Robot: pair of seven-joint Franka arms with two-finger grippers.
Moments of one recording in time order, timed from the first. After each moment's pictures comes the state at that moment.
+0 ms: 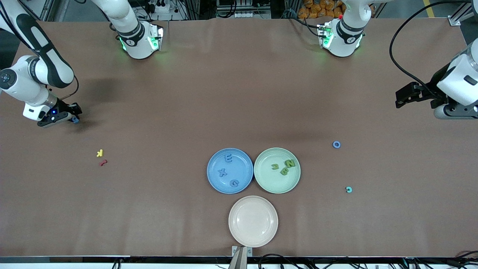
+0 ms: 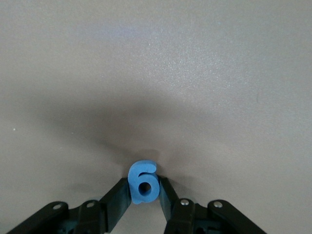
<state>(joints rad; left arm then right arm) 0.05 0.10 -0.19 -1.43 0.04 1.50 -0.10 -1.02 0.37 0.37 -2.42 -0.48 2.73 -0.68</state>
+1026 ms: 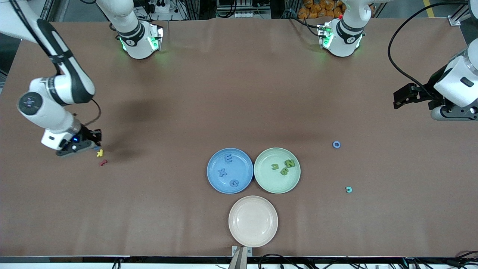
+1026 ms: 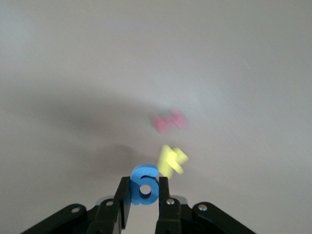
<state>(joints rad) 0.05 0.11 -0.19 -1.43 0.04 1.50 -0.10 -0.77 0.39 0.62 -2.19 -0.48 2.53 -0.18</state>
